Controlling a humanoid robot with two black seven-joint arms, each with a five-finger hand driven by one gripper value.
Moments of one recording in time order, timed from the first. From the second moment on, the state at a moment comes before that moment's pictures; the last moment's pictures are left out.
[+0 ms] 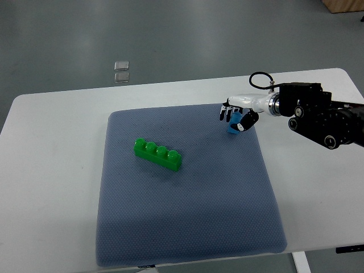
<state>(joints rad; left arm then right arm) -0.02 0.00 -0.10 -0.15 0.07 0.00 0.01 1.09 -0.30 0.06 0.71 -1.34 0.17 0.19</state>
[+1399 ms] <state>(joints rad) -0.02 0.00 -0.10 -0.15 0.07 0.00 0.01 1.11 -0.22 0.07 0.86 -1.56 -0.12 0.41</state>
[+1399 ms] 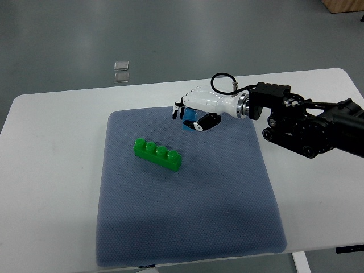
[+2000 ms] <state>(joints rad) -0.02 0.00 -0.10 -0.15 0.07 0.00 0.01 1.09 -0.14 0.02 0.89 -1.70 -0.29 0.45</state>
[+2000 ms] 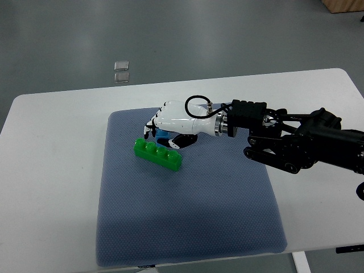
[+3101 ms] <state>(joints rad) -0.02 0.00 -0.10 -0.15 0.07 0.00 0.01 1.06 -0.10 0.01 0.85 -1.75 -0.35 0.46</state>
